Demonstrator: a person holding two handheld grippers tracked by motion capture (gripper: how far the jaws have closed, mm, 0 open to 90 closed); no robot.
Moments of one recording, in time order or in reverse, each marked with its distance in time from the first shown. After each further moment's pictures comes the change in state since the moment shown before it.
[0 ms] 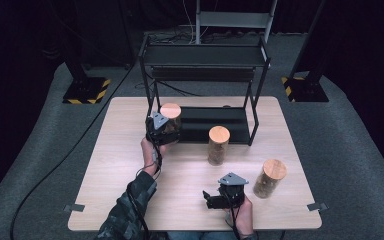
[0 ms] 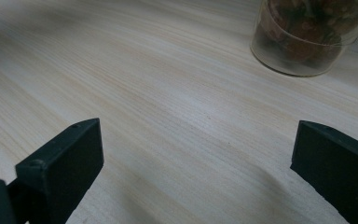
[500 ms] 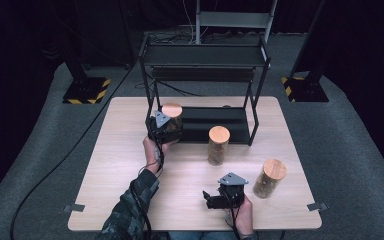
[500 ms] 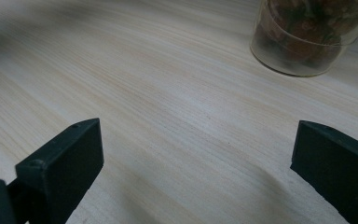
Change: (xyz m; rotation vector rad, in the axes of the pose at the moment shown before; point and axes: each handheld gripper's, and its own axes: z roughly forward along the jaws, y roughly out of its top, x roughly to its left) left arm 0.001 -0.003 0.013 0.014 0.010 -0.014; right arm 0.000 0.000 0.000 0.000 -0.001 -0.002
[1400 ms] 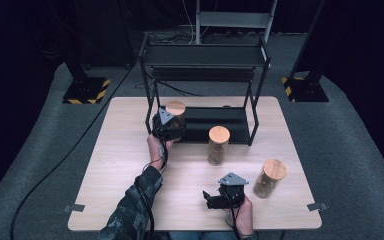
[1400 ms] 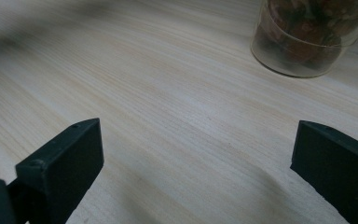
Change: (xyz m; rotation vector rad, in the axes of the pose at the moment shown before) left arm -0.002 0.001 0.021 0.026 0.004 0.000; right arm 0.000 0.000 0.000 -0.006 0.005 0.001
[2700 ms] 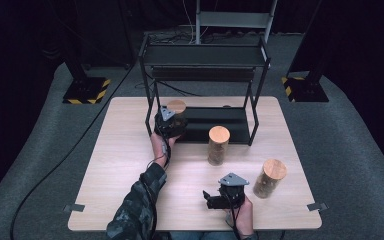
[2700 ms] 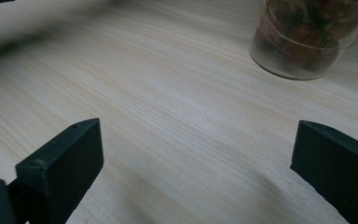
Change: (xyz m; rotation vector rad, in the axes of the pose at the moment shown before) left arm 0.006 -0.008 0.025 0.007 -0.003 -0.079; right arm 0.000 0.000 -0.001 -0.012 -0.002 -0.002
